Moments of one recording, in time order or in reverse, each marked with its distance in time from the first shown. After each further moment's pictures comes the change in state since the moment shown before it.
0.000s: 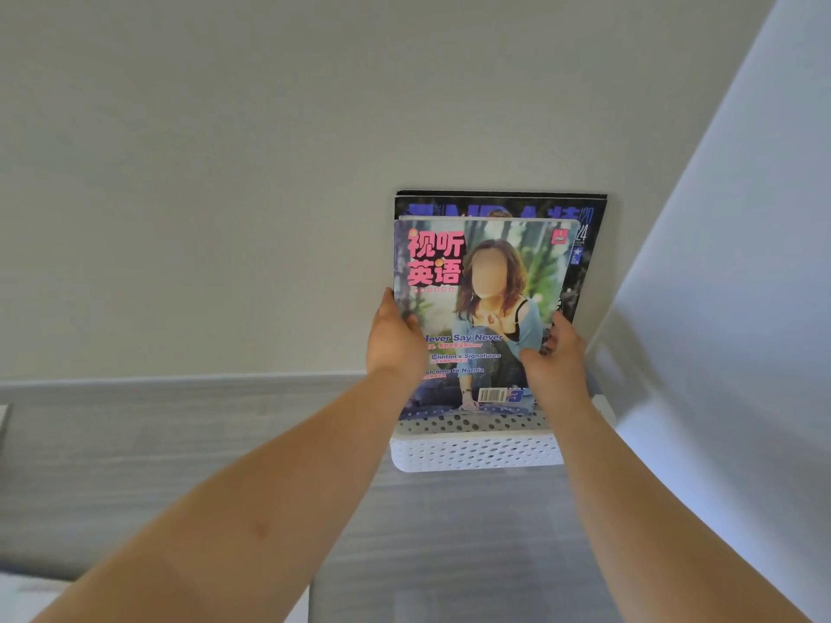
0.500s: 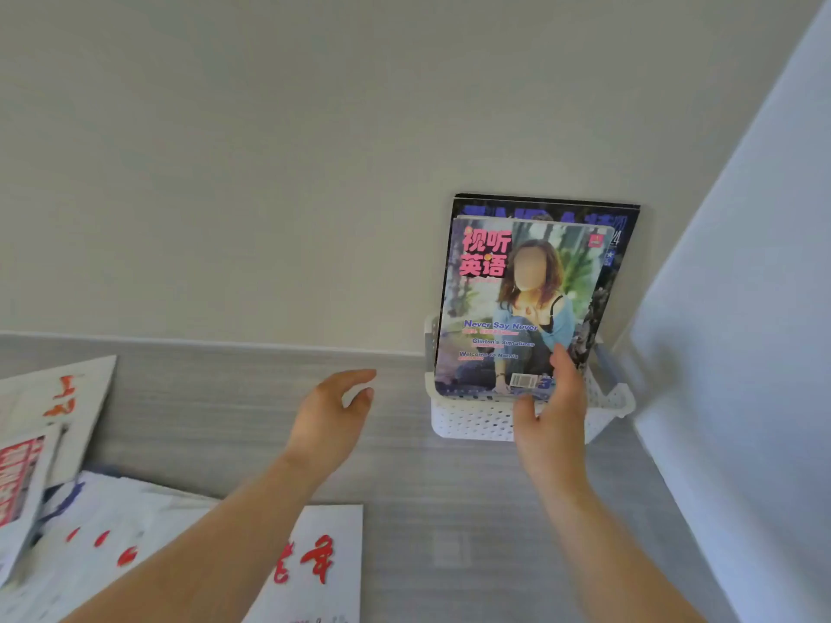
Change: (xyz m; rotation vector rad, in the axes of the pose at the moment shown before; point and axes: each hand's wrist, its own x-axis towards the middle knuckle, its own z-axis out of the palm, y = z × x) left_hand -0.094 -0.072 -0.104 0.079 0.022 -0.018; right_hand -0.119 -0.019 0.013 -0.084 0.071 -0.265
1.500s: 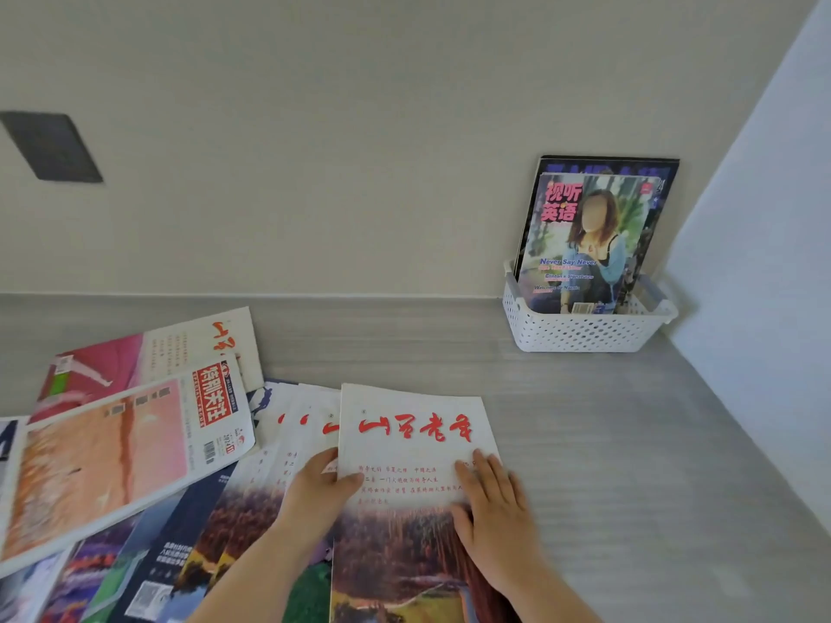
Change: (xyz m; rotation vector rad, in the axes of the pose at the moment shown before) left_hand -0.156 -0.126 -0.162 -0.139 -0.196 -0.494; right_hand -0.277 -0.050 0.073 -0.927 -0.596 -0.191
